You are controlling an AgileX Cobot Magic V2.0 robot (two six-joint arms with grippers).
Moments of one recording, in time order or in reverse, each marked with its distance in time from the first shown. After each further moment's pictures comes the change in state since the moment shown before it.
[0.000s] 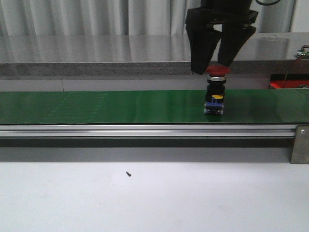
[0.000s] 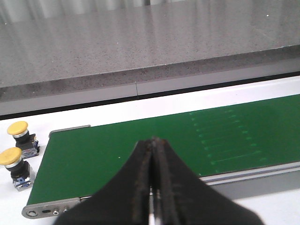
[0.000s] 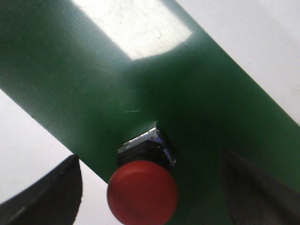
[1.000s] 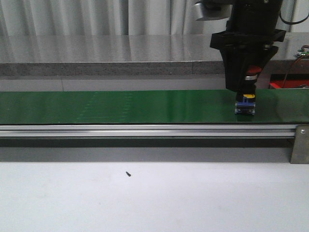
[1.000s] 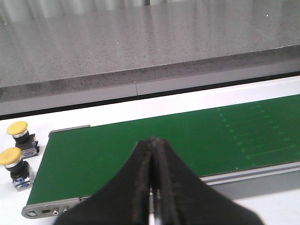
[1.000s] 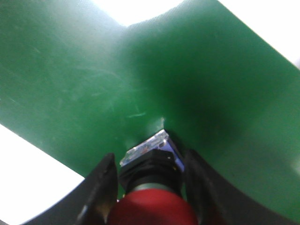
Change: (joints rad) left arm 0.000 0.000 0.000 0.000 0.000 0.000; right arm -0.070 -0.004 0.112 -0.041 -0.014 0.051
